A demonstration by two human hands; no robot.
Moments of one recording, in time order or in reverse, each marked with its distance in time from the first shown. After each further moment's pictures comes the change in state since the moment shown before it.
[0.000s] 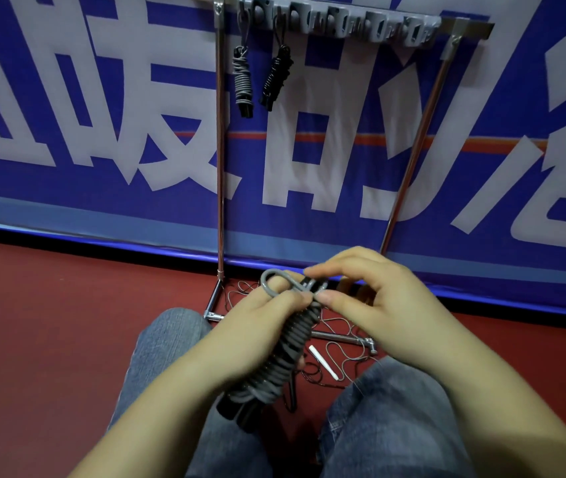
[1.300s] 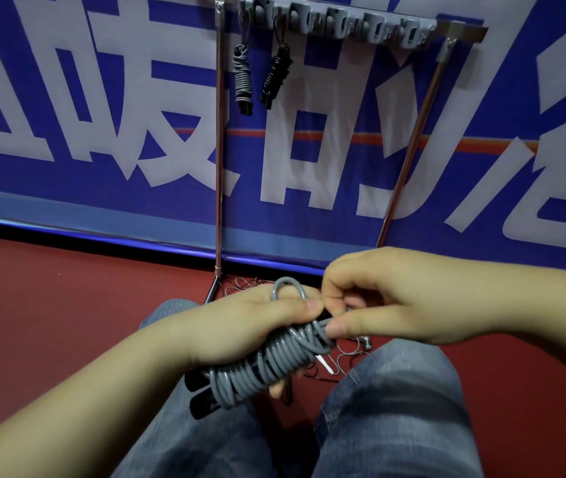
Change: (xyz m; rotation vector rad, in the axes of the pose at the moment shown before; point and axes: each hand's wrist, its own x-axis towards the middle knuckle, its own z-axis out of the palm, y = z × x) left_hand -0.008 0.018 -0.018 0.106 -0.565 -0.058; right_hand 0.006 -0.040 -0.041 -0.324 -0.545 -0.188
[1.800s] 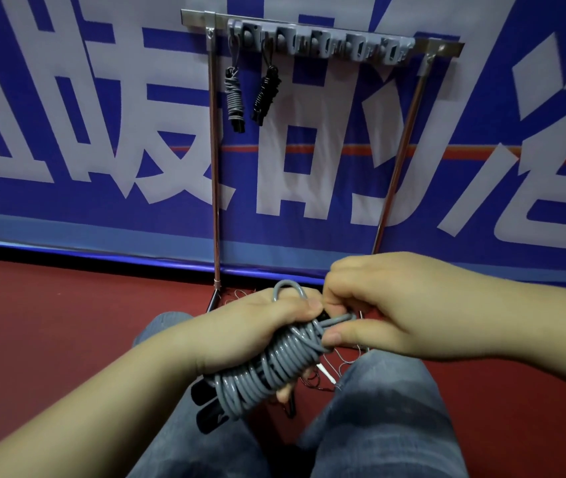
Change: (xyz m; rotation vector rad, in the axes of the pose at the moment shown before) left_hand -0.001 0.010 0.011 -0.049 0.022 0.034; right_hand -0.017 -0.006 0.003 -0.251 0.180 -0.040
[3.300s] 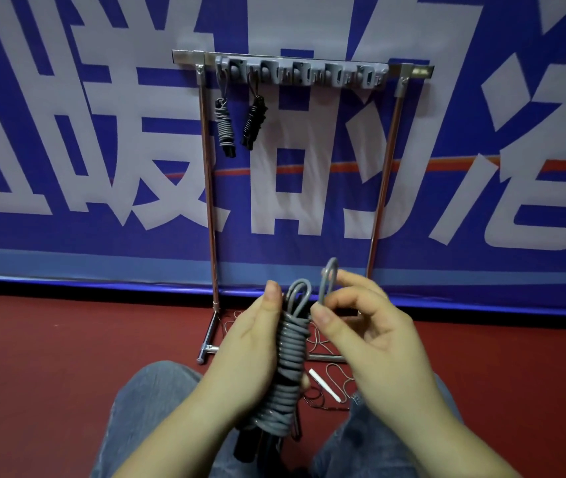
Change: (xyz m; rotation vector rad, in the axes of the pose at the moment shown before) left_hand 0.004 -0.015 0.039 -0.031 0.615 0.172; right_hand -0.008 -0.033 0.076 1.063 0.871 0.390
